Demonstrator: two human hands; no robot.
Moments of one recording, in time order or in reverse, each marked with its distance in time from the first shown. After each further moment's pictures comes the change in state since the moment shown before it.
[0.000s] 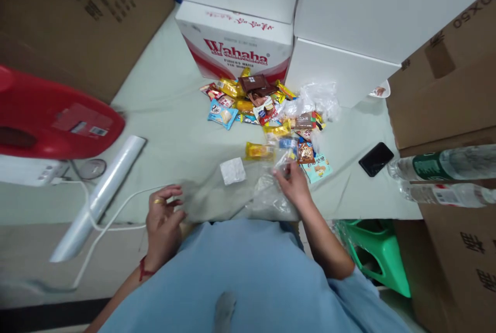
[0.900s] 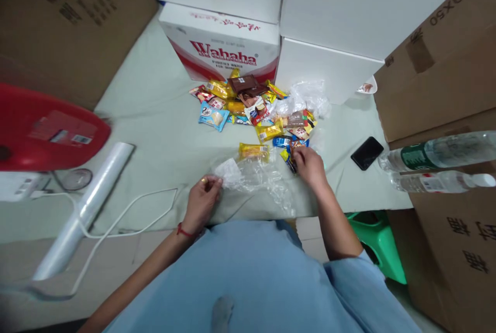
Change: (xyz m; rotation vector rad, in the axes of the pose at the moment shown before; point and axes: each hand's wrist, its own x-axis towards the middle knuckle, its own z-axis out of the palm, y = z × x) left_hand 0.032 -0.005 0.085 -0.135 -0.263 -0.303; right_hand 0.047 0.021 -0.058 -0.232 0.099 -0.155
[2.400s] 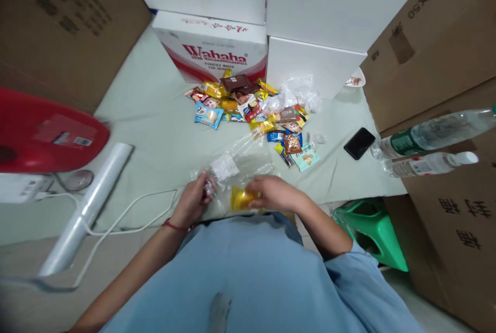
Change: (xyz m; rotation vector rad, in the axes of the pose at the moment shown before) left_hand -0.003 0.010 -0.014 -0.141 -0.152 -0.256; right_hand -0.065 -0.088 0.017 0.019 -0.710 -0.412
